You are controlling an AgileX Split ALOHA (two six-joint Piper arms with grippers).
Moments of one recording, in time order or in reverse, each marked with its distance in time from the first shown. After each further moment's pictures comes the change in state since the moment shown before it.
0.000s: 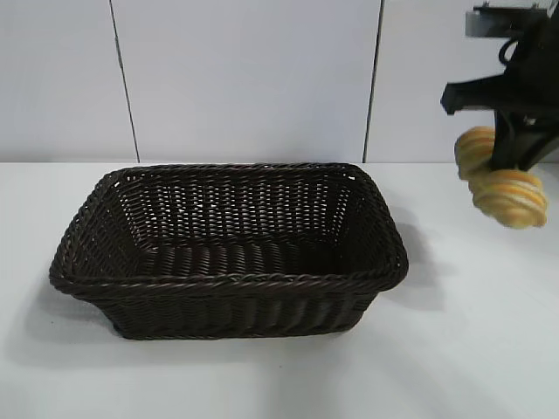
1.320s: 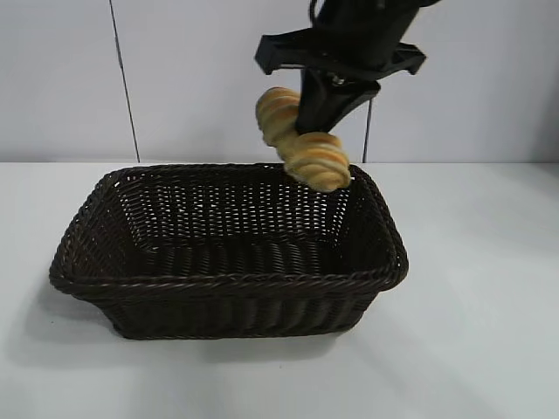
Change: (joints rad) left arm 0.000 0.000 0.000 0.000 0.000 0.000; right arm 0.394 0.291 -0.347 0.183 0.002 -0.873
